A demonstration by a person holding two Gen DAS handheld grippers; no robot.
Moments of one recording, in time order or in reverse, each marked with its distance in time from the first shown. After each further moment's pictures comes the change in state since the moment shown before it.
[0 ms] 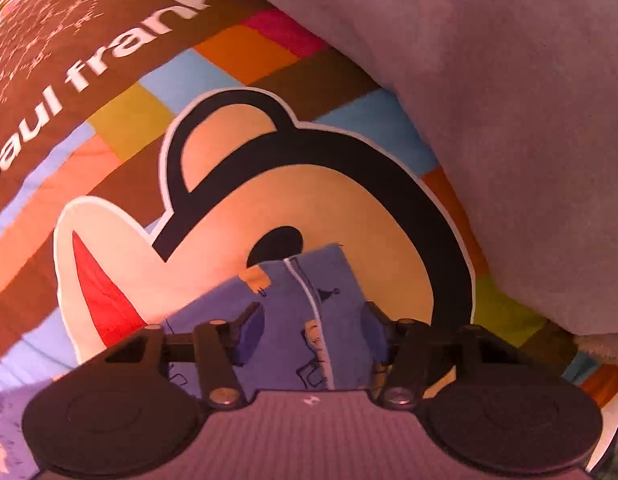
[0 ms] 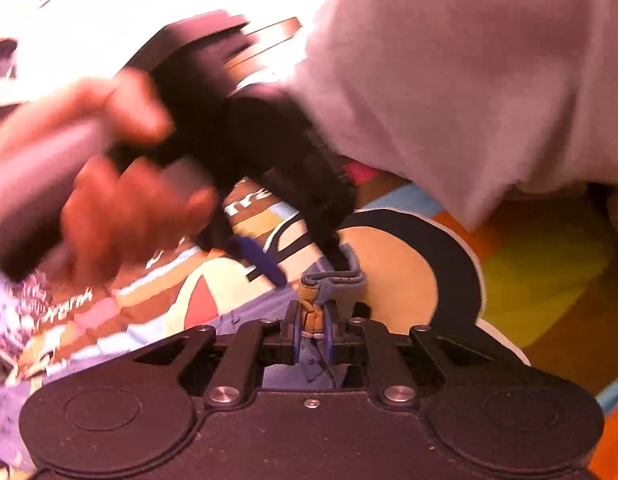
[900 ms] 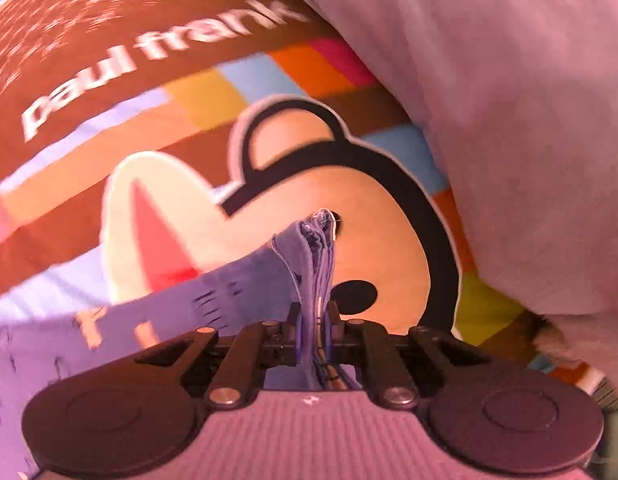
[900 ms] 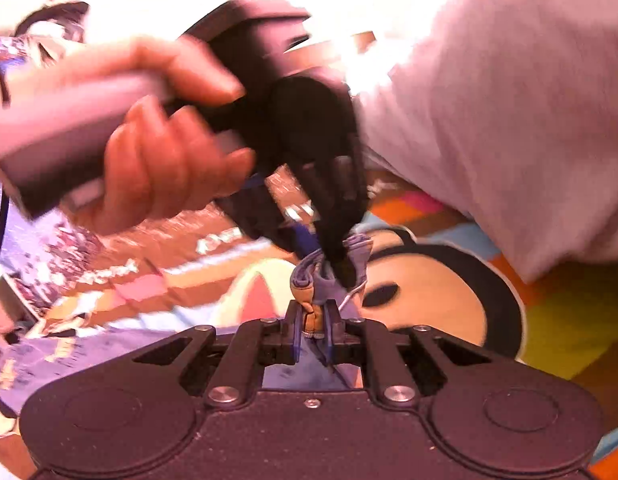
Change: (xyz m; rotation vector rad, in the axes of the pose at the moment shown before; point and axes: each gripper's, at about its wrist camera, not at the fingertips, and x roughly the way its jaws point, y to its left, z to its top) left arm -0.072 0.071 -0.061 -0.219 -0.120 -0.129; right arm -0.013 0.042 0.017 -0.168 -0.044 0.142
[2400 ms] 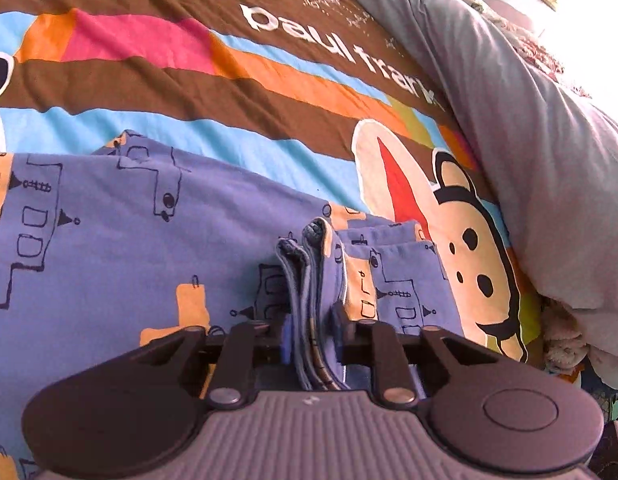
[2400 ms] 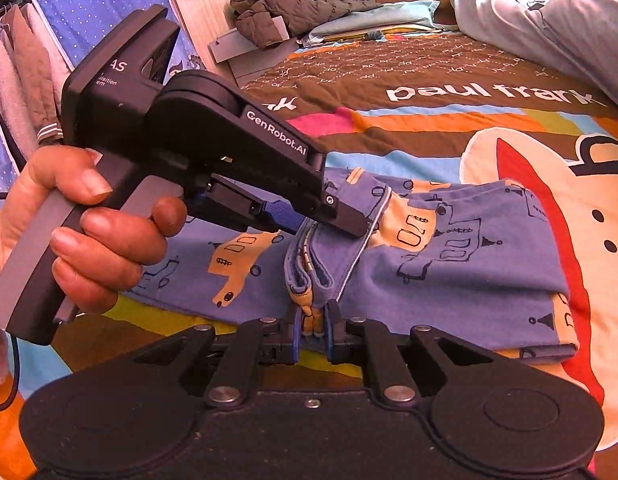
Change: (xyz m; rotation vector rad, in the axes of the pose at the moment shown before) left arm 0.024 0.275 -0.159 -0.296 -0.305 -0.286; right arm 0.075 0.170 -0.074 -0.225 0.406 0.269
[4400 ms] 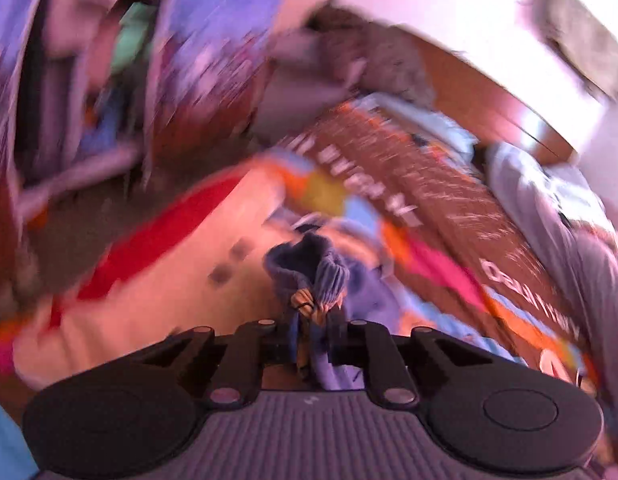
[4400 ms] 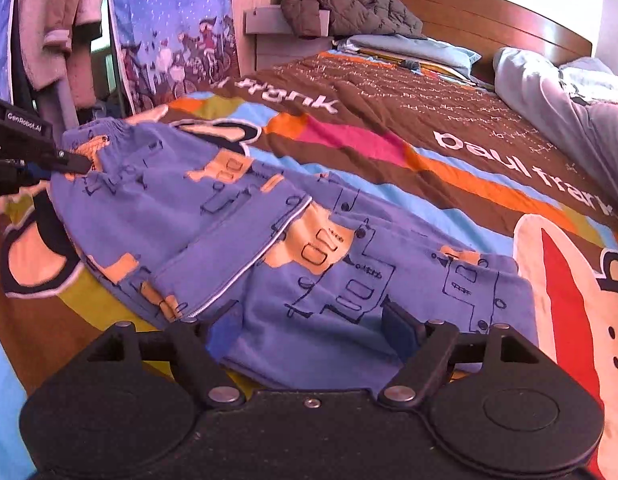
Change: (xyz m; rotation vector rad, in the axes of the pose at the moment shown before) left arm -0.189 0.115 -0.093 -0.225 -0.705 0.471; right arm 0.051 0.080 0.016 -0.302 -0.018 -0.158
